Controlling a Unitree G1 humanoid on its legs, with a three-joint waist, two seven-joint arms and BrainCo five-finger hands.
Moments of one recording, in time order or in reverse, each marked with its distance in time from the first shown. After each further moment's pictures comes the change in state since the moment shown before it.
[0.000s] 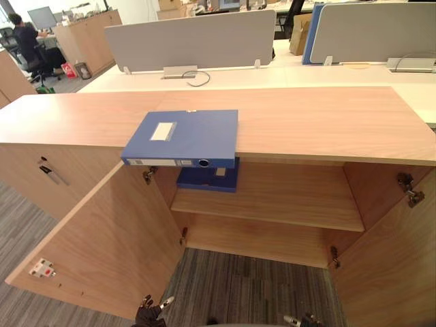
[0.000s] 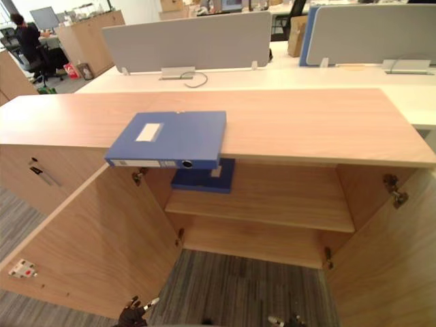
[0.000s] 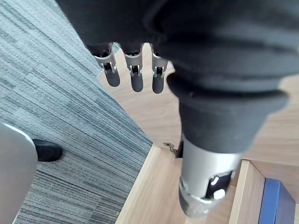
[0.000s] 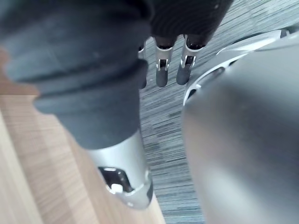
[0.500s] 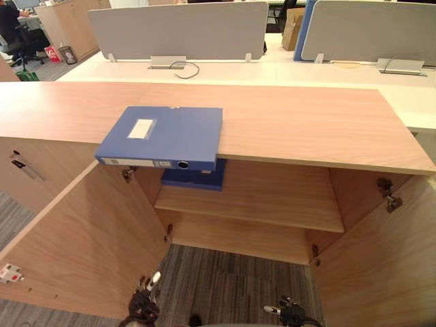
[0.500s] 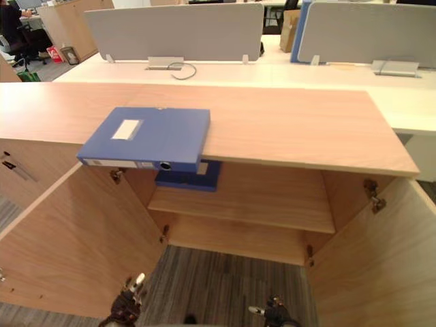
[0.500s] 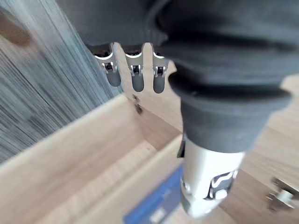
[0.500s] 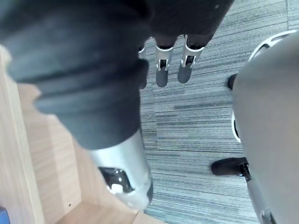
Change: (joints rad) left arm 0.115 0.016 -0.064 -0.490 -0.619 0.052 -0.130; right arm -0.042 0.028 0.221 0.024 -0.037 0.019 0.032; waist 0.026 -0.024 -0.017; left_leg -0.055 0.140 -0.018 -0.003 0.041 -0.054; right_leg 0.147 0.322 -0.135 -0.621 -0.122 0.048
